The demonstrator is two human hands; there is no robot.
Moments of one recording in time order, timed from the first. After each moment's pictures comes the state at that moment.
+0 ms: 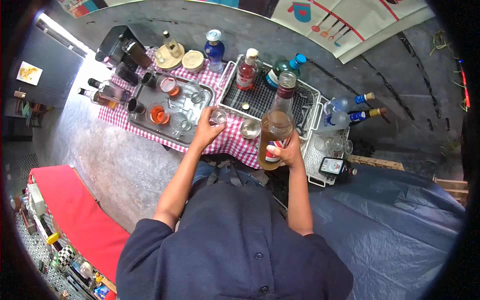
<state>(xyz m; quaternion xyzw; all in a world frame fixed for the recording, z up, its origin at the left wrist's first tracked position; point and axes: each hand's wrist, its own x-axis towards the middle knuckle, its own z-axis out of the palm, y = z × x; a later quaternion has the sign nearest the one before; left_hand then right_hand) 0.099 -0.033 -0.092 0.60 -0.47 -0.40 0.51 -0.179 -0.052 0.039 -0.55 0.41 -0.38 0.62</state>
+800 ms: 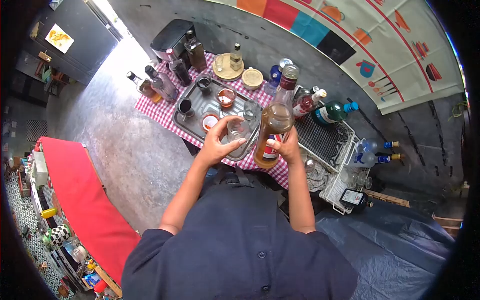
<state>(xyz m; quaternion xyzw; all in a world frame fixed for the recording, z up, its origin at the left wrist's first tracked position) 0.249 0.032 0.062 0.48 -0.44 -0.47 0.59 0.036 -0.075 0.049 -0.57 0.30 -0.38 0.67</state>
